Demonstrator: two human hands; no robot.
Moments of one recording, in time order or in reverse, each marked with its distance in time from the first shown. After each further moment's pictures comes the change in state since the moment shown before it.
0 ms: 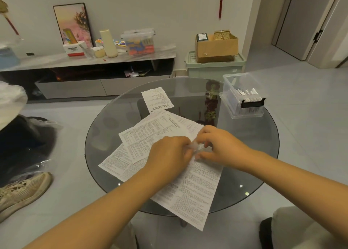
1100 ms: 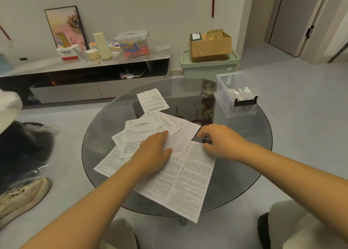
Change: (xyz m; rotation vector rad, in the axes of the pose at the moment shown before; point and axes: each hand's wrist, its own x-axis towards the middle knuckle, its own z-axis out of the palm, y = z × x) left_hand 0.017 -0.047 0.008 -0.007 -0.188 -0.145; right_hand 0.005 0.014 -0.005 -0.076 0.006 0.211
